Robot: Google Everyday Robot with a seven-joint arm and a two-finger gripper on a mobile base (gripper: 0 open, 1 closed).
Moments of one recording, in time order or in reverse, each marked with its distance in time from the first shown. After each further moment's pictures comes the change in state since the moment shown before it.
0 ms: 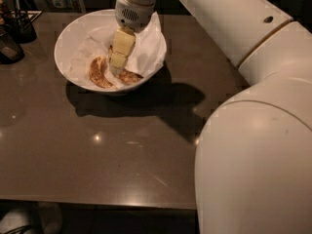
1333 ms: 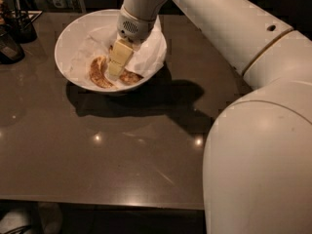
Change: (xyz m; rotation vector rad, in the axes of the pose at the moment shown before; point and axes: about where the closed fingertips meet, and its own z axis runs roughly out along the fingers) arm 0.000 0.003 0.033 -0.066 -0.066 0.132
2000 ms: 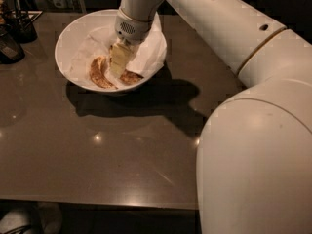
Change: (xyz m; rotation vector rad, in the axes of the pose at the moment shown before) arm -0.001 -0.003 0.006 0.010 0.026 0.026
